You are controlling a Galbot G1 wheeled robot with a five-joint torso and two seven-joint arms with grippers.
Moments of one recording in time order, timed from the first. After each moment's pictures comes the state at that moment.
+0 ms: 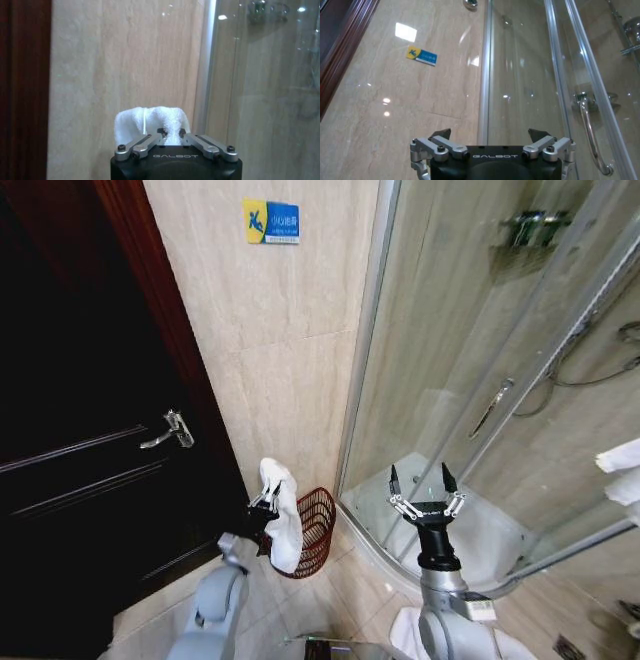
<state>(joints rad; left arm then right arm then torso) 1.43 -1.43 -0.49 -1.93 -0.17 -0.01 0.24 -1.70 1.57 0.52 2.24 0.01 0.53 -0.10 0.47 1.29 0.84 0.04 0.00</state>
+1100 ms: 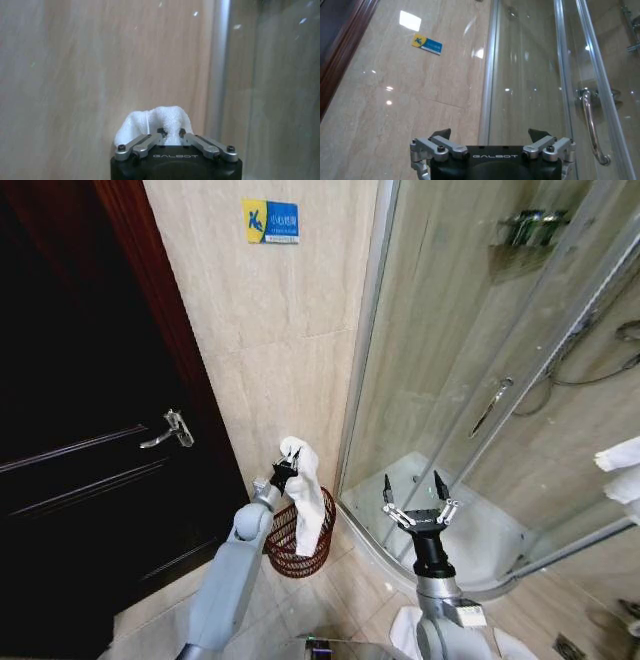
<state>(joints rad) 1.03 -1.44 -0.39 -1.46 -0.15 -0.09 0.19 -1.74 1.61 0.52 2.22 -0.05 0.54 -0.13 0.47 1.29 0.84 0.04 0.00</state>
